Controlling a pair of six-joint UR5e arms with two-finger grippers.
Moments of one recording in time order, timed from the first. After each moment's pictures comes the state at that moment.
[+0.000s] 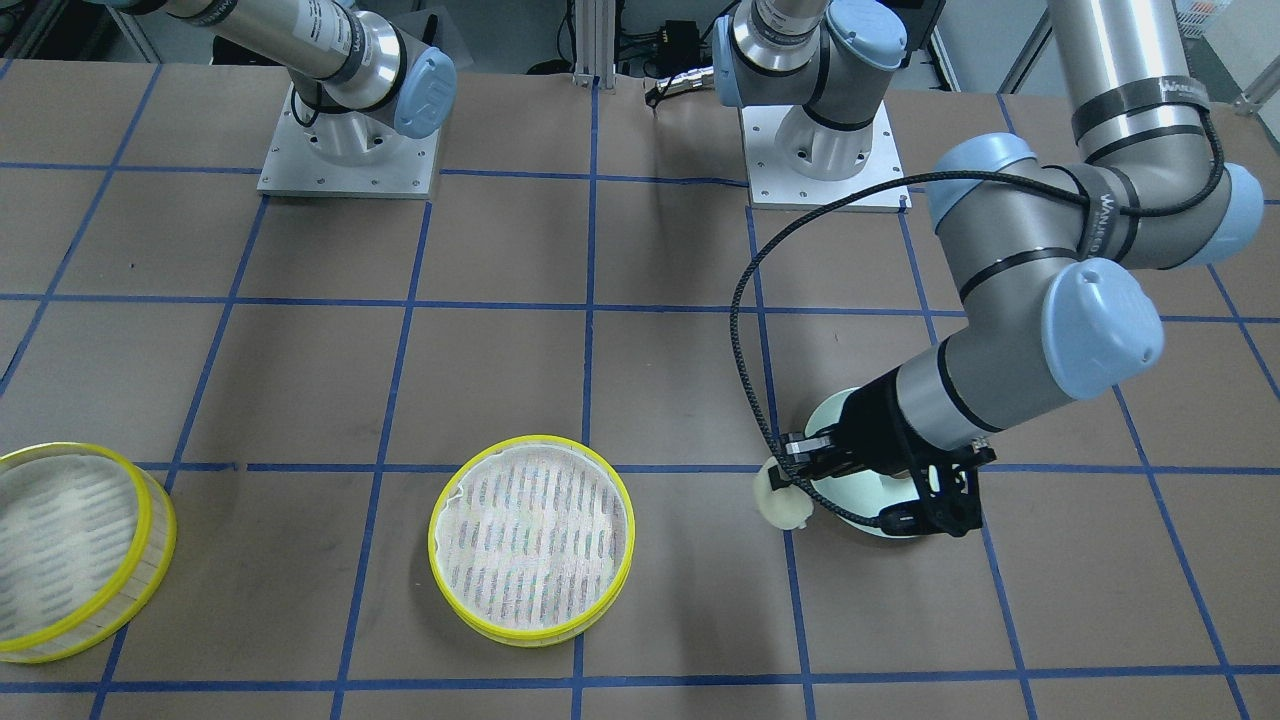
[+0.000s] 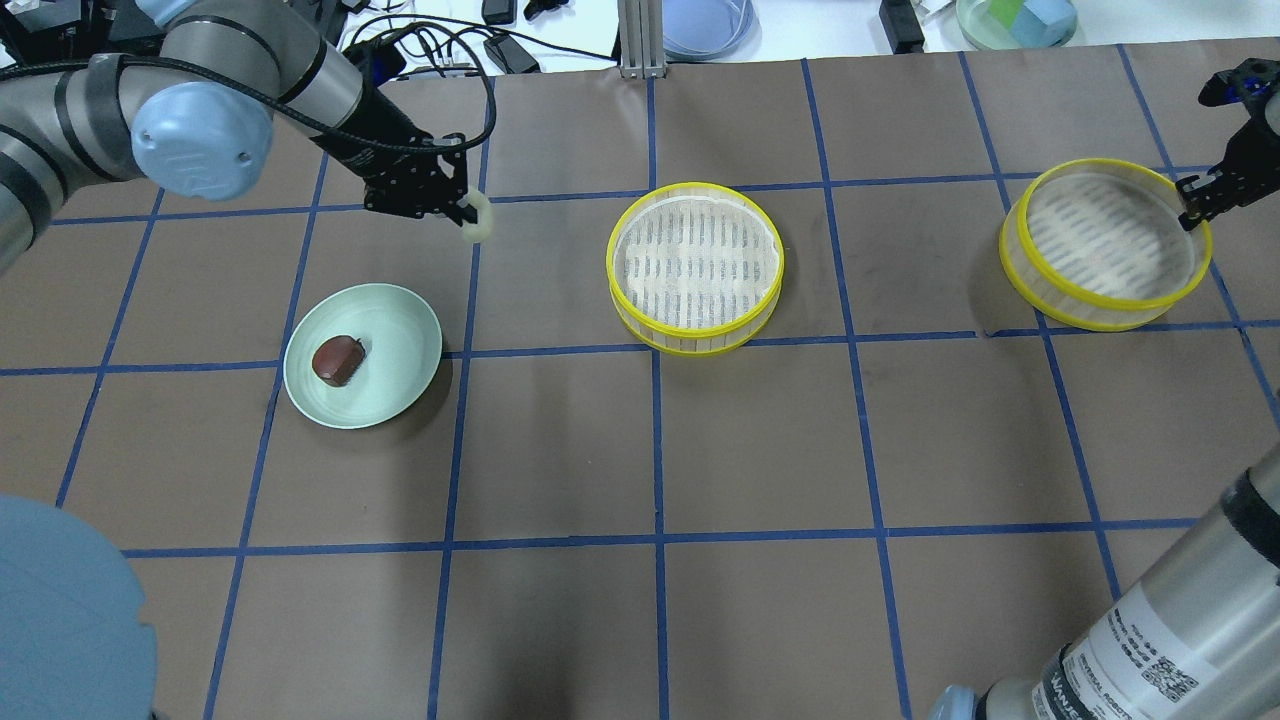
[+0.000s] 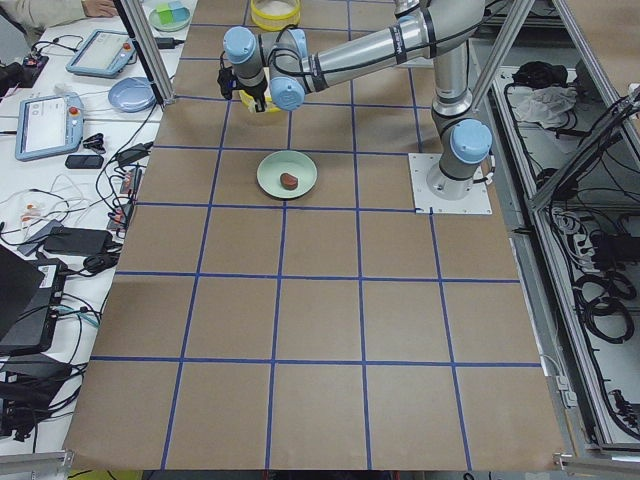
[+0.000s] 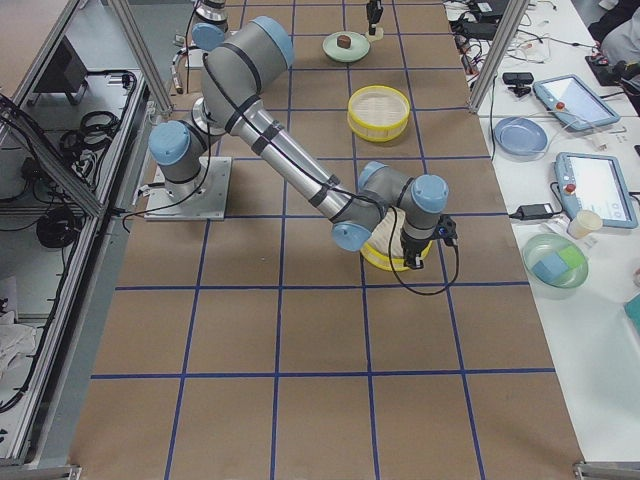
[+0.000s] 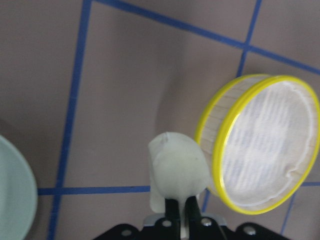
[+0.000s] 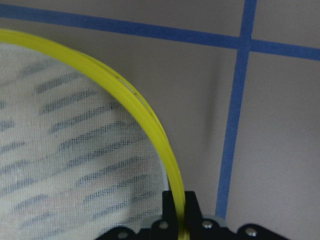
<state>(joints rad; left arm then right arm) -1.51 -1.95 -1.53 -1.24 1.11 -0.15 0.97 -0.93 1.39 -2.13 -1.58 -0.72</state>
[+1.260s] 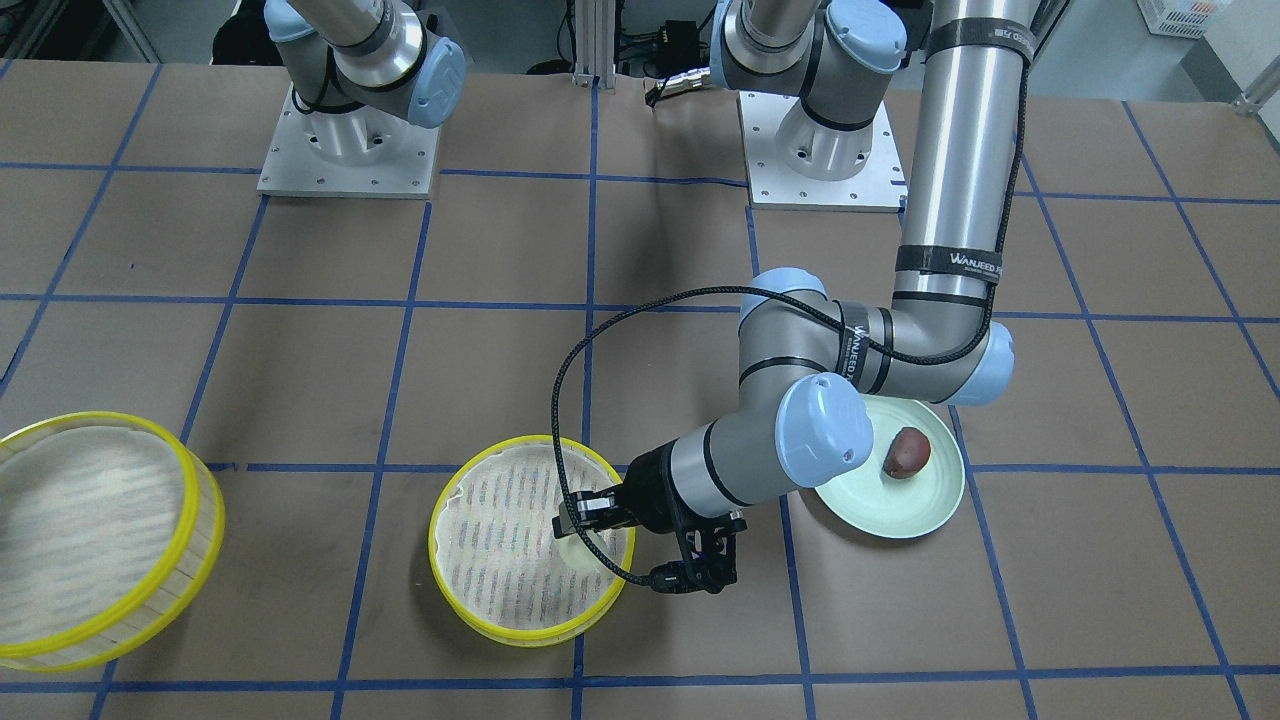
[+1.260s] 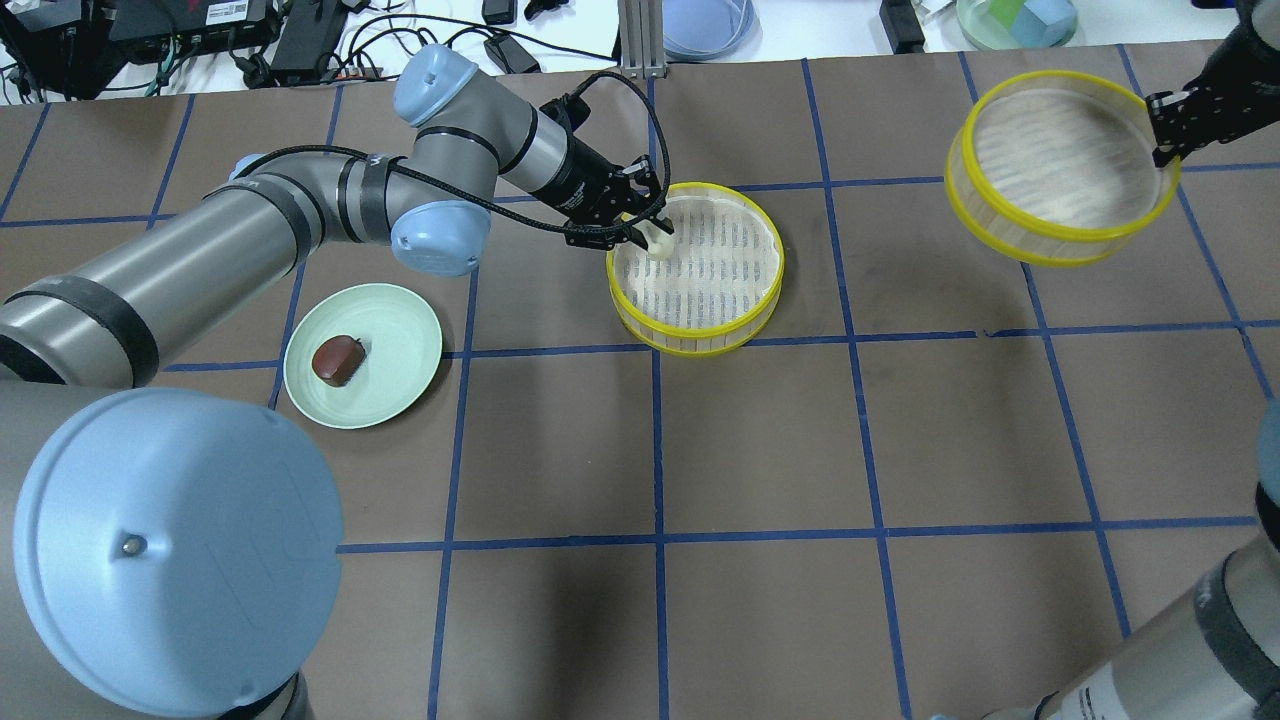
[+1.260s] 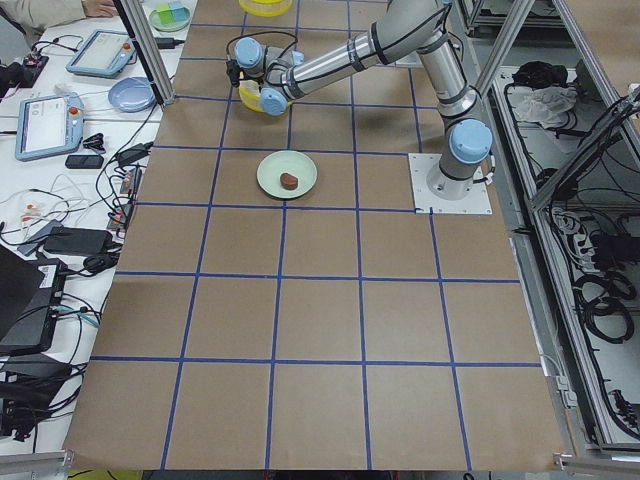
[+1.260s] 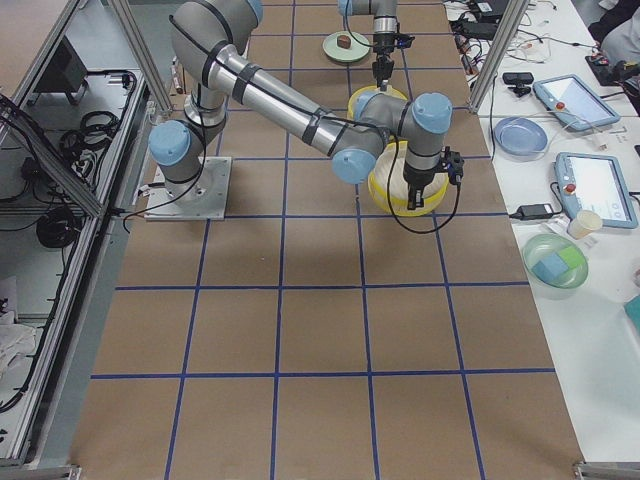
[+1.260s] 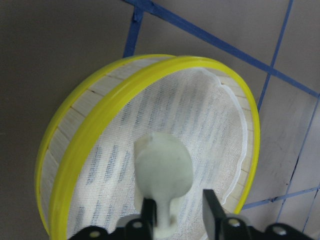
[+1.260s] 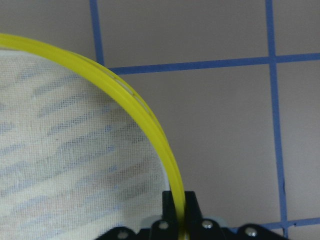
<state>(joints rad) -1.70 -2.18 -1.54 -0.87 0.91 -0.44 1.13 -1.14 1.41 -1.96 -1.57 -0.36</state>
